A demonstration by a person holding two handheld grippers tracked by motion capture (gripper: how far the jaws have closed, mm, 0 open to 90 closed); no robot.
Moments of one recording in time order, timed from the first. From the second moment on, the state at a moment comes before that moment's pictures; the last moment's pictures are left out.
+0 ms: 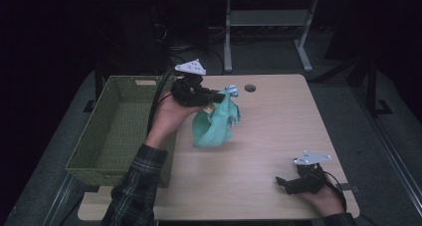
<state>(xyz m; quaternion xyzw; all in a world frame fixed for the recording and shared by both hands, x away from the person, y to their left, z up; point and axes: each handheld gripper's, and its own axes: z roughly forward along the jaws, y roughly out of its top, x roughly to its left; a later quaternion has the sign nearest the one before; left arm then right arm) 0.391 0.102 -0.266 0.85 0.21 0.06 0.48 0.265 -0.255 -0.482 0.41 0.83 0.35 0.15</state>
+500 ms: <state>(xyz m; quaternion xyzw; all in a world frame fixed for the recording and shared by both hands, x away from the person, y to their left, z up) 0.388 0.057 -0.312 0.85 0.21 0.05 0.47 0.265 -0.255 -0.482 0.41 0.83 0.35 0.15</state>
